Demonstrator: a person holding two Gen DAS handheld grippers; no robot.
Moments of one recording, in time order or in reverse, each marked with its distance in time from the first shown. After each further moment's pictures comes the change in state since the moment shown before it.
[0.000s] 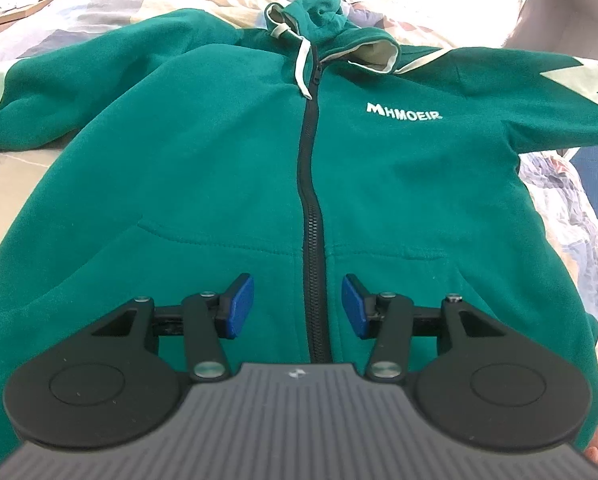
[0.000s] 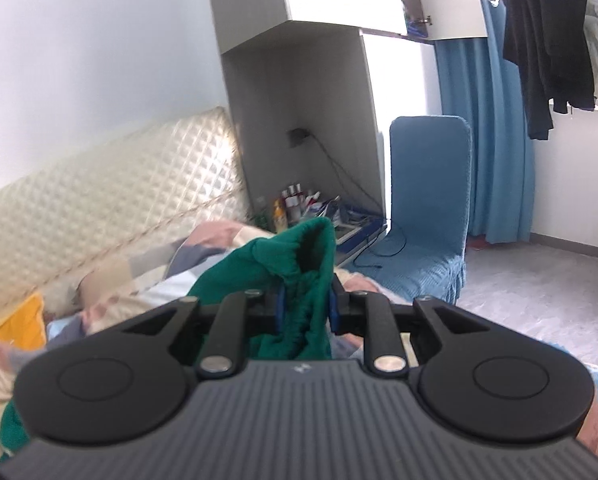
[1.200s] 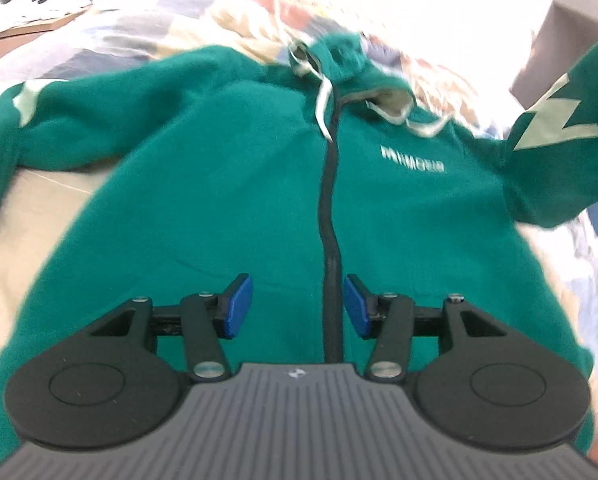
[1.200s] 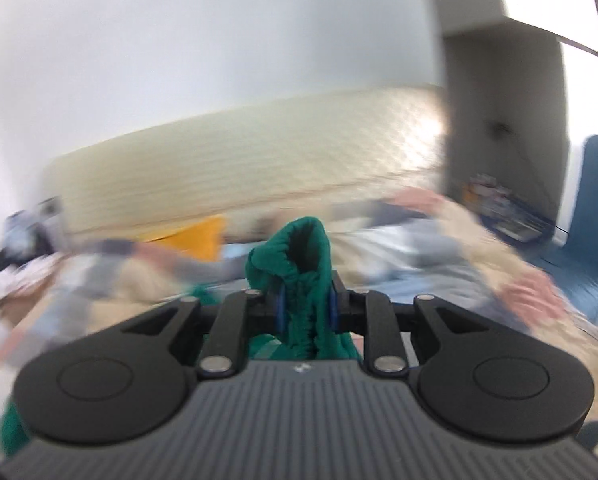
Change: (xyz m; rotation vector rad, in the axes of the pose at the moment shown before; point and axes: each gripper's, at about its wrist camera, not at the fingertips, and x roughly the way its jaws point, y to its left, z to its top) left arm -0.035 0.015 0.012 -0.065 -0.102 0.029; right arm -0.164 0.176 -0.079 -0.294 0.083 0.621
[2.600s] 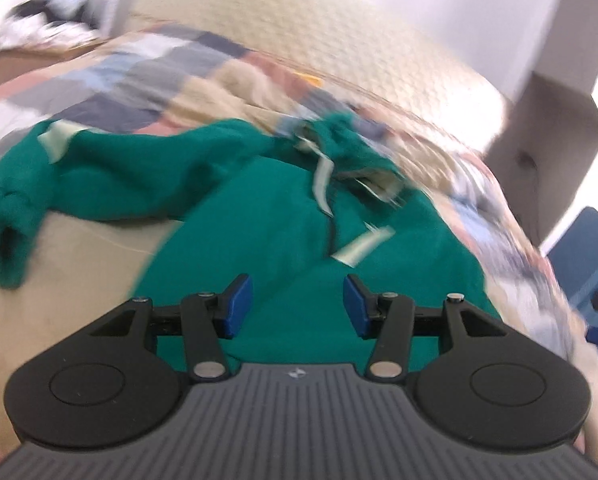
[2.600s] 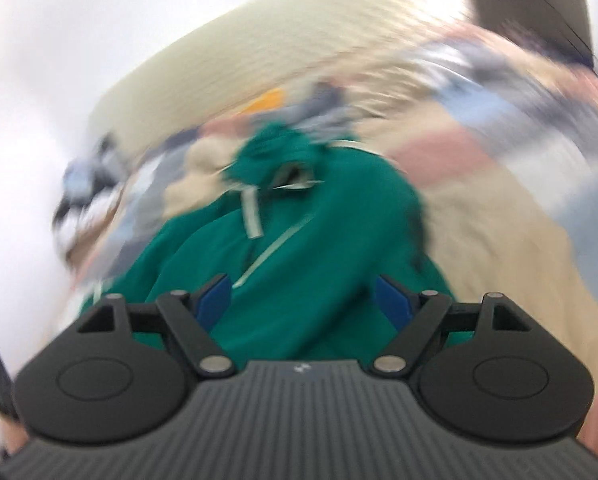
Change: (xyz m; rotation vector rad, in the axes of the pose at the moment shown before) left arm -0.054 0.040 0.012 -0.003 -0.159 -0.119; right arm -0.033 0.012 -0.247 0.401 0.234 0.058
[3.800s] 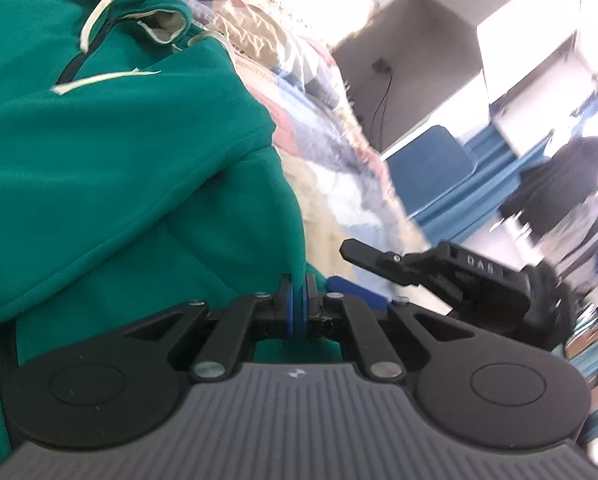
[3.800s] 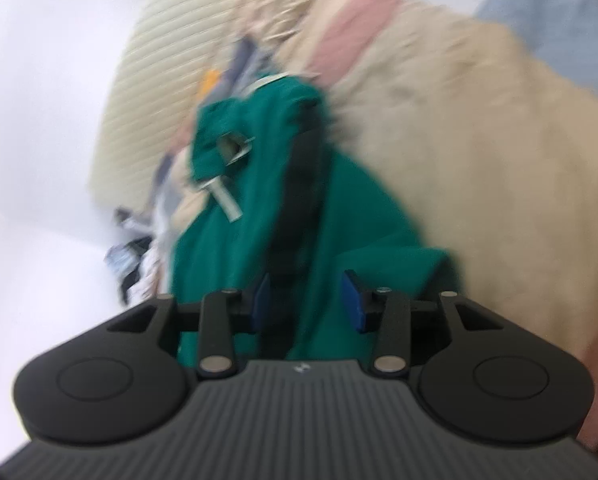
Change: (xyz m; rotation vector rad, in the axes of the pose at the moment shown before) left arm 0.071 -0.131 -0.070 -0.150 0.328 -0.532; right arm 0.048 -0.105 -0.022 0.435 0.223 0.275
